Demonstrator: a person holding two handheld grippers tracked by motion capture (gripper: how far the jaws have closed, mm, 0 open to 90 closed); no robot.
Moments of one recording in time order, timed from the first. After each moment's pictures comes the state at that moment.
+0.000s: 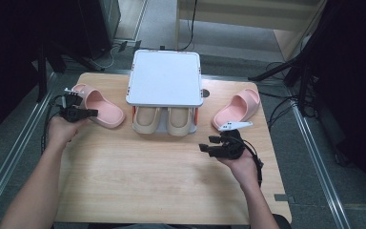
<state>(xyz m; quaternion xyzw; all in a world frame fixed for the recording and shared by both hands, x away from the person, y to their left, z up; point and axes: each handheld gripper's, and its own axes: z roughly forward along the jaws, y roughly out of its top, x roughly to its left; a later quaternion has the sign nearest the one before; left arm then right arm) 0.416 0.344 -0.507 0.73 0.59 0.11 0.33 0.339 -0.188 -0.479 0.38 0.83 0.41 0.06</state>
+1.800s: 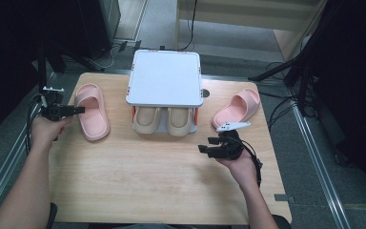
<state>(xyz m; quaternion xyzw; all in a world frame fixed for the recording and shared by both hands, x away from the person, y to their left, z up) 0.413 0.390 -0.505 0.68 0.63 0.16 0.34 0.336 -0.188 -0.481 0.38 0.83 0.40 0.06</state>
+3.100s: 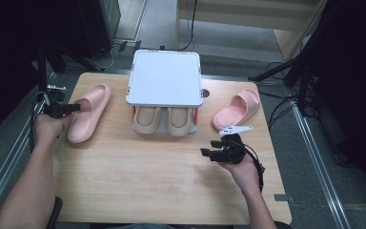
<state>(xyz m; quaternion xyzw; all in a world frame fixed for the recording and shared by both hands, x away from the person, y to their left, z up) 0.425 0.391 -0.511 0.67 0.65 0.17 0.32 0.328 -0.193 -0.485 0.39 0.83 0.39 0.06</state>
